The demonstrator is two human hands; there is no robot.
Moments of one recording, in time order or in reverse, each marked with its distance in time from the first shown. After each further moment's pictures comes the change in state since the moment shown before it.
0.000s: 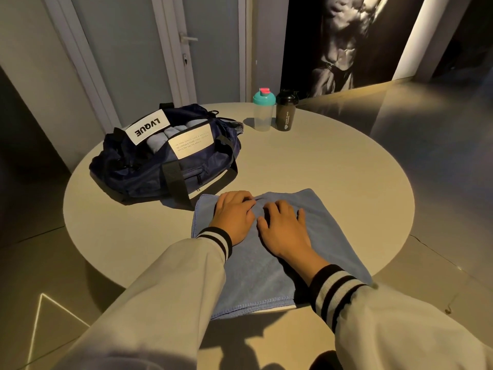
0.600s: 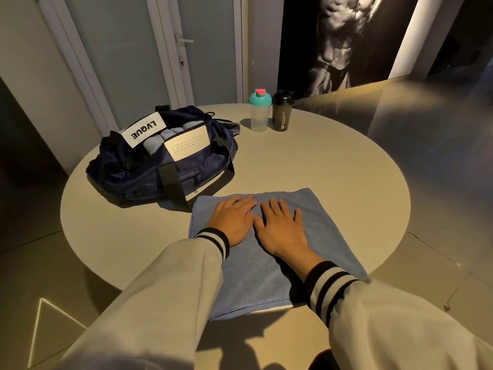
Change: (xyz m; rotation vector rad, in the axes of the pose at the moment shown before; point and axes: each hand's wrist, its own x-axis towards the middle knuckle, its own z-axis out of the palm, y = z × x) left_hand 0.000 0.008 -0.006 0.014 -0.213 -0.052; right_hand 0.005 0.001 -0.001 -0.034 -0.182 0.051
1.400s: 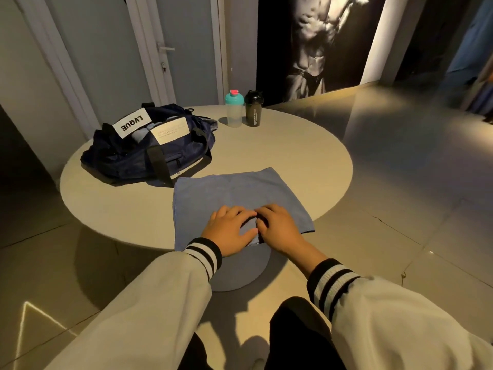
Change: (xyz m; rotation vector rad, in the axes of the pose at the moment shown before) left_hand -0.130 0.093 0.012 0.033 -0.008 0.122; right_hand -0.131 0.053 -0.013 0.249 0.206 -0.159
